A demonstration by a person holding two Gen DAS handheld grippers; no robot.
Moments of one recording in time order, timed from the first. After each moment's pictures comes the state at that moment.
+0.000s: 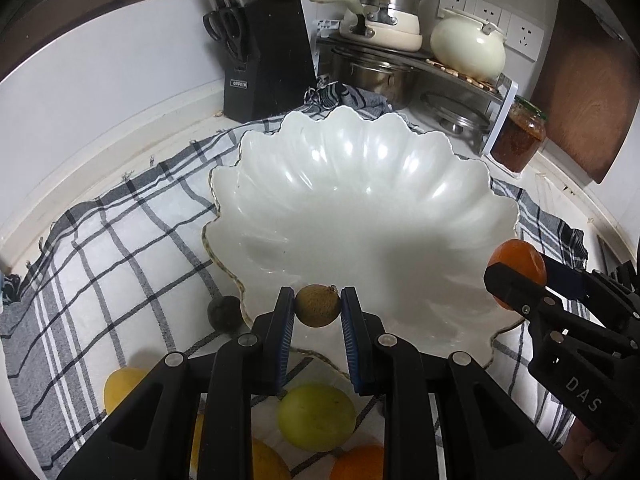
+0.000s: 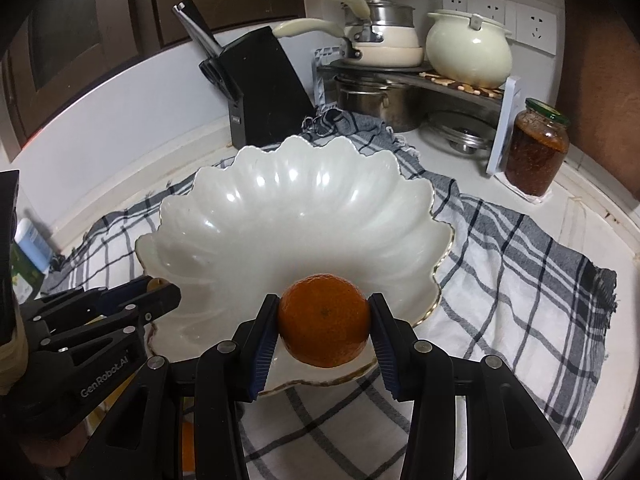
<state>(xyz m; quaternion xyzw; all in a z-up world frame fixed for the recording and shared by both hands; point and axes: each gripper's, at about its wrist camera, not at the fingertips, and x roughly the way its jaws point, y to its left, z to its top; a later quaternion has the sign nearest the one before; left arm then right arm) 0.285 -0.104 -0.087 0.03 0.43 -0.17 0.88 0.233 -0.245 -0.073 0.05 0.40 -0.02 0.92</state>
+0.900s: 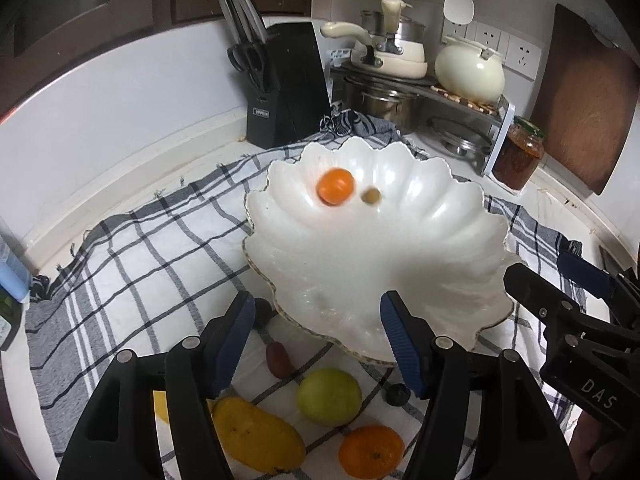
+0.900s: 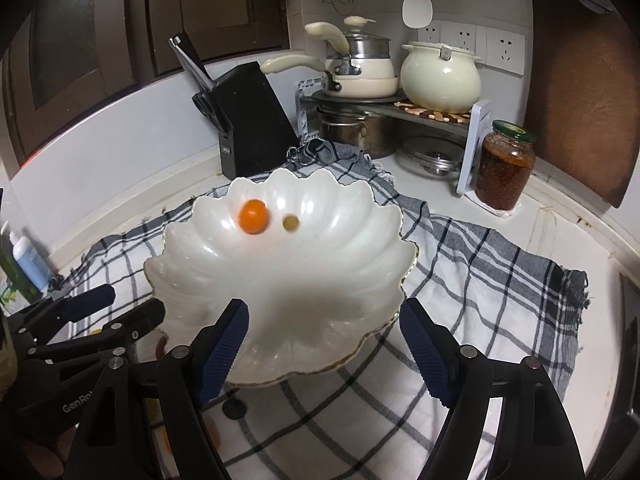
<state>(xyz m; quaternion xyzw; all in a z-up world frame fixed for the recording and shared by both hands) 0.257 -0.088 -0.055 0.04 0.39 -0.15 0.91 0.202 -0.244 -0.040 0.05 0.36 -0.07 0.93</state>
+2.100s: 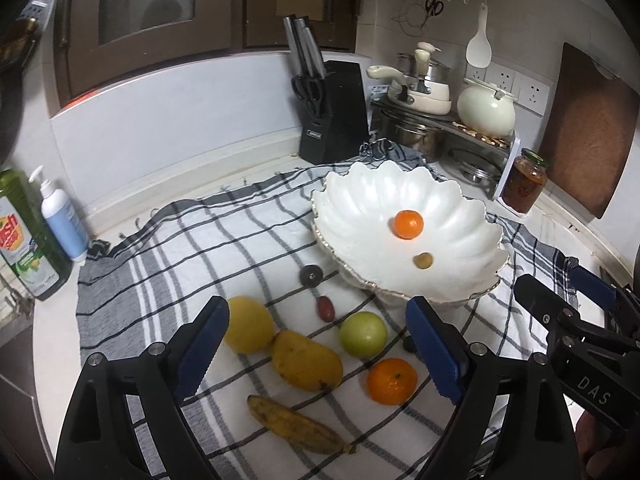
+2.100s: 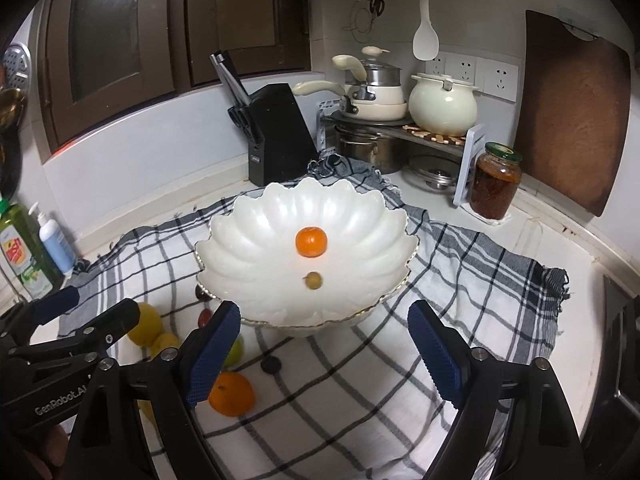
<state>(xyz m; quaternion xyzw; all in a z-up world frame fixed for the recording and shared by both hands) 0.172 -0.033 -0.027 0.01 0.36 -0.09 0.93 0.138 -0.207 -0.014 0.03 0.33 -0.05 0.94</state>
